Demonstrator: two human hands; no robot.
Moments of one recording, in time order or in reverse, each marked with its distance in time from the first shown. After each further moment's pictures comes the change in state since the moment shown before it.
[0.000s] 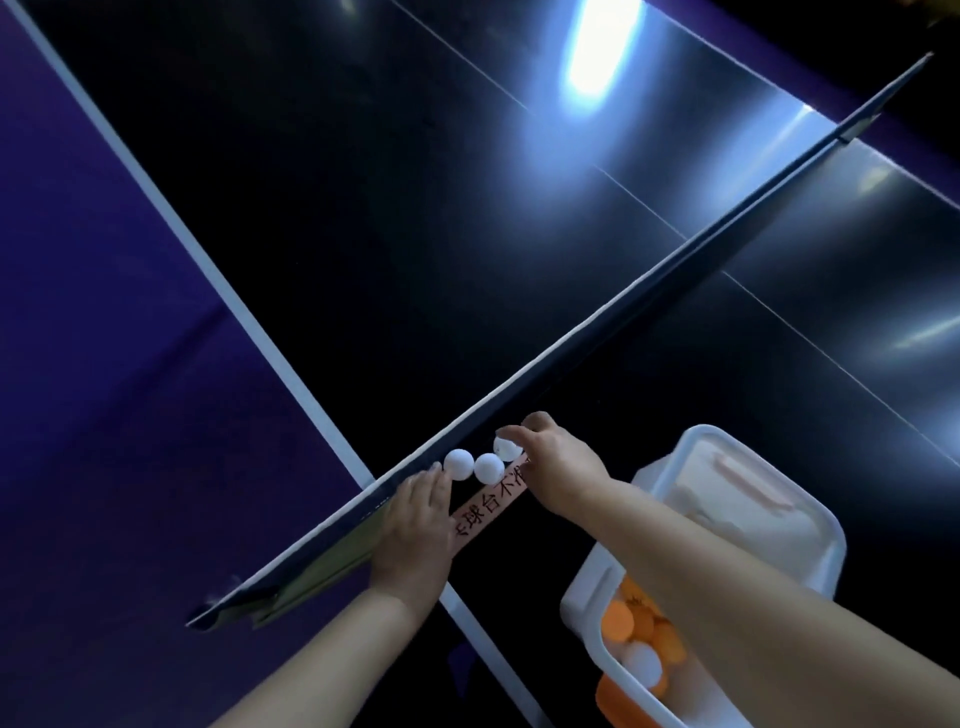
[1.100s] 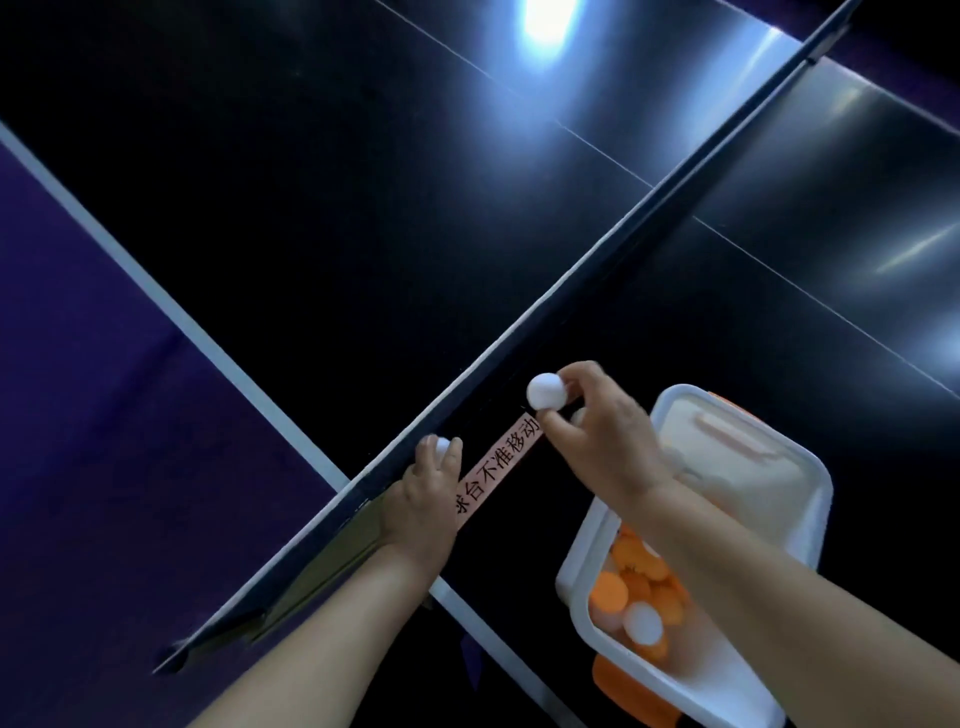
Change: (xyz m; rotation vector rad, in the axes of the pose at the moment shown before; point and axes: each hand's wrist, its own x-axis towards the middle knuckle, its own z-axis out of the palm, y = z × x) left_hand 0.038 0.024 0.008 0.214 -0.149 0.040; right_hand -0.042 0.031 -0.028 0.424 0.519 0.145
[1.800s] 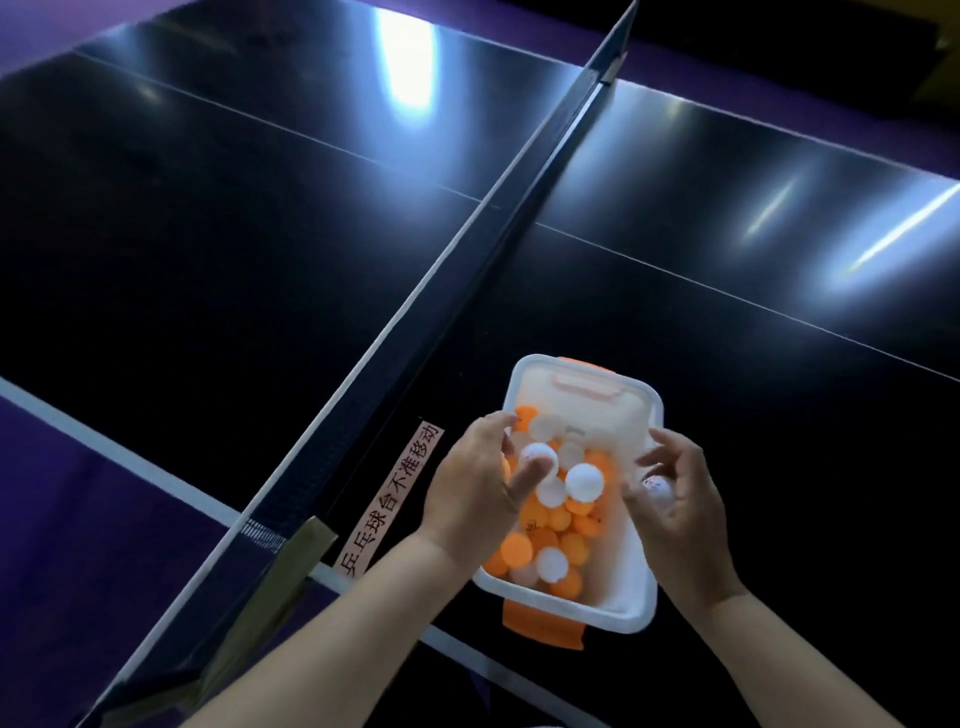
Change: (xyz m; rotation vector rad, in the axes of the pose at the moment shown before) left_hand -0.046 0.150 -0.082 -0.679 -0.008 0.443; right_hand -0.170 0.105 -0.085 0.302 0.474 0.240
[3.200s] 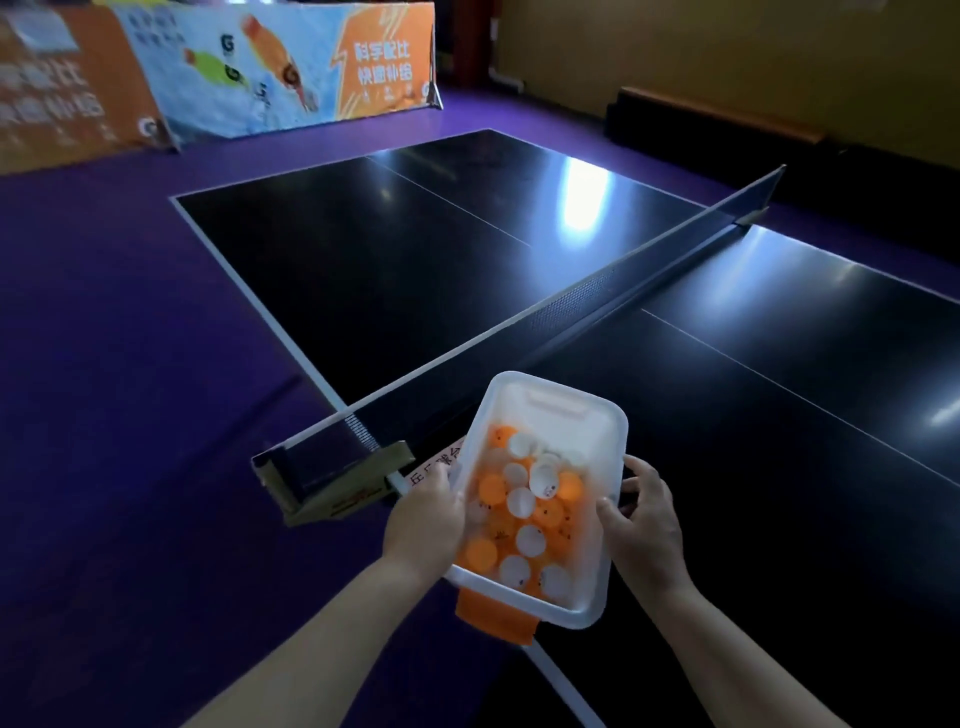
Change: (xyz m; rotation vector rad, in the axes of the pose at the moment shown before) left_hand -0.169 0.029 0.005 0.270 0.324 -0.507; right_hand -0.069 -0.012 -0.026 0.120 -0.310 -0.045
